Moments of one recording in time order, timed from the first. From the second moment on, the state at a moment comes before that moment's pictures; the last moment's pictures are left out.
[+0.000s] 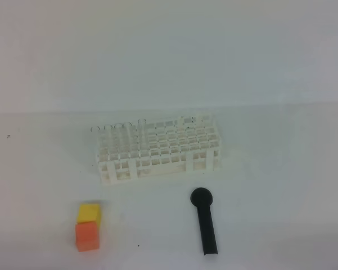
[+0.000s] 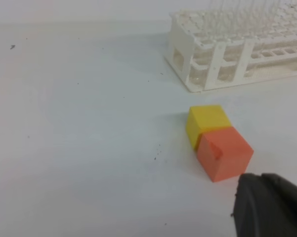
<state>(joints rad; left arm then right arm) -0.24 -0.03 0.03 0.05 0.32 0.00 0.12 0.05 0.03 -0.03 0.33 -0.13</state>
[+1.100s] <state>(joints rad) 0.03 -0.03 0.03 0.04 0.33 -0.01 0.12 0.05 0.03 -0.03 0.33 -0.13</state>
